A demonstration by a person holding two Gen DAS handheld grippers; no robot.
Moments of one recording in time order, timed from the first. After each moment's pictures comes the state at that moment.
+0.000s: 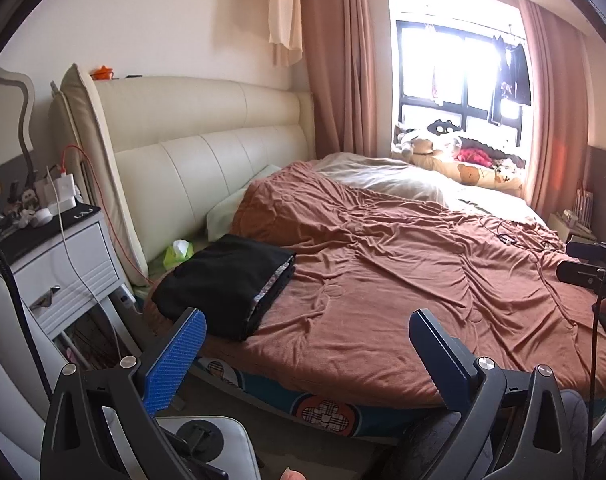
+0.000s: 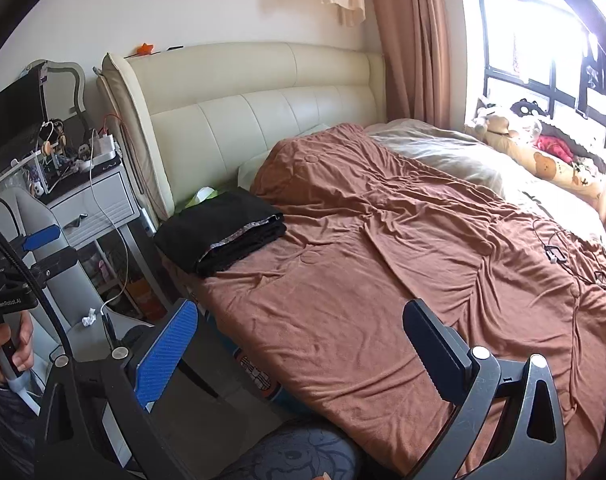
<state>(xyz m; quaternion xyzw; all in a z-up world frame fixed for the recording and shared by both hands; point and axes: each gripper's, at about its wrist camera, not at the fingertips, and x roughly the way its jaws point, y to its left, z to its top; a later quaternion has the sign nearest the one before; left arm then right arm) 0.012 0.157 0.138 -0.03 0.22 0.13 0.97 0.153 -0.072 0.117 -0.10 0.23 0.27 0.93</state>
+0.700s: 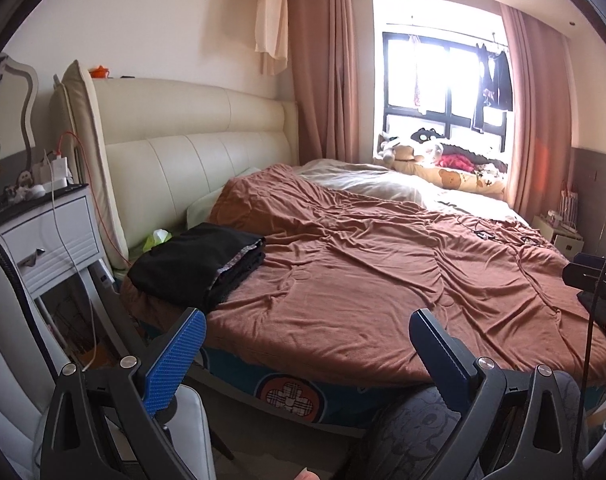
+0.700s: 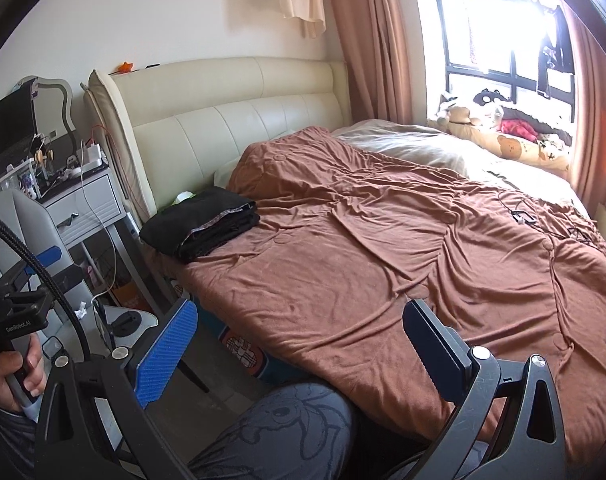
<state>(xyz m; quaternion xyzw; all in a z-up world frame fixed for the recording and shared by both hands) -0.026 0.088 0.081 -0.03 0.20 0.11 0.97 0.080 -0.135 0.062 -0.06 0.21 0.23 0.95</state>
